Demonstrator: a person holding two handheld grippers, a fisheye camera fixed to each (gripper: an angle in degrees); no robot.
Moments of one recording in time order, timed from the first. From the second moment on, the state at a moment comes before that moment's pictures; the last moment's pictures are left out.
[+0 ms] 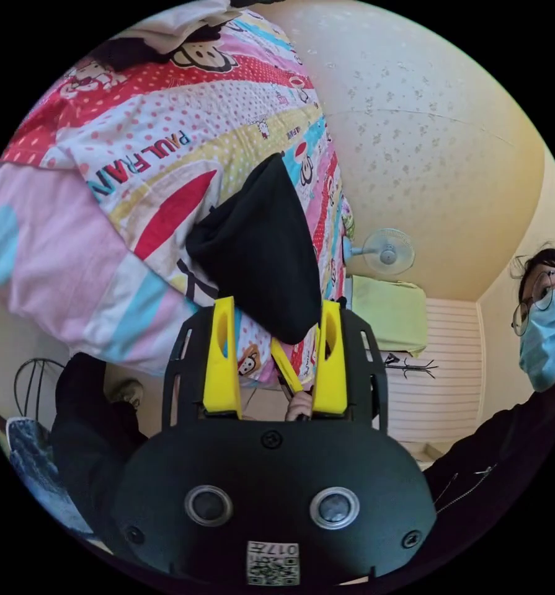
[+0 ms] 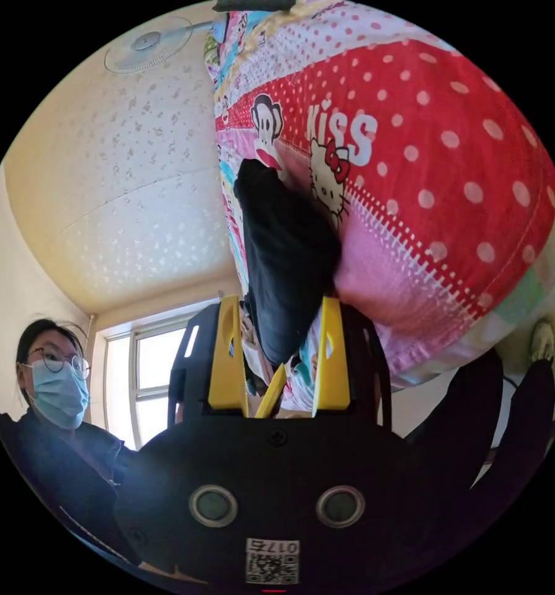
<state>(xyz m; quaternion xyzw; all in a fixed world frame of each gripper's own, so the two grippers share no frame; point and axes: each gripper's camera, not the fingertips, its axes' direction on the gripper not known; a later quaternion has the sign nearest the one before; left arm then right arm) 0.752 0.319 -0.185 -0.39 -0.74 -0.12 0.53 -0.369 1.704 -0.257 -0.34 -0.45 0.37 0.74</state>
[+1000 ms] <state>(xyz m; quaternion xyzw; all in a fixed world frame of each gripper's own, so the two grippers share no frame) 0.695 0.218 -0.345 -0.09 -0.70 -0.25 0.66 -0.377 1.618 -0.231 -0.36 -0.41 0.52 0.65</state>
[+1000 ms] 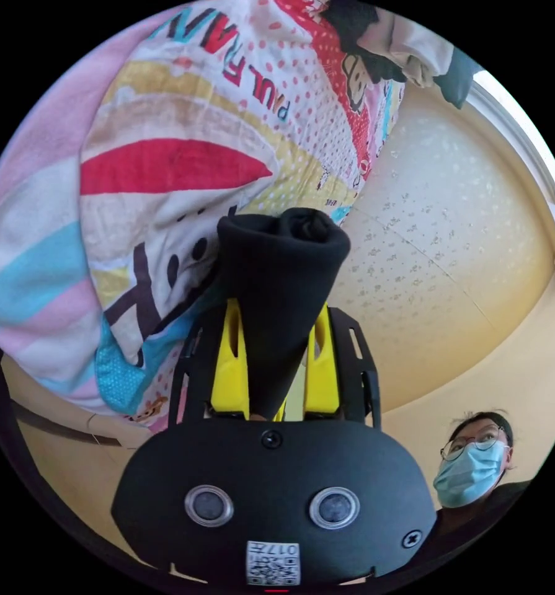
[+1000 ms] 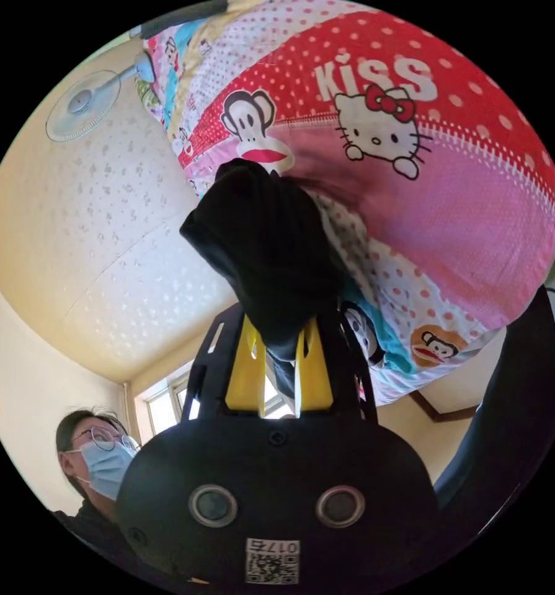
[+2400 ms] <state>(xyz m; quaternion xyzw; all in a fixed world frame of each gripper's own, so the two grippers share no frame) 1.181 -0.136 -0.423 -0.05 -0.90 0.05 0.42 -0.630 1.829 -0.438 -0.68 -0.31 -0.31 0.58</state>
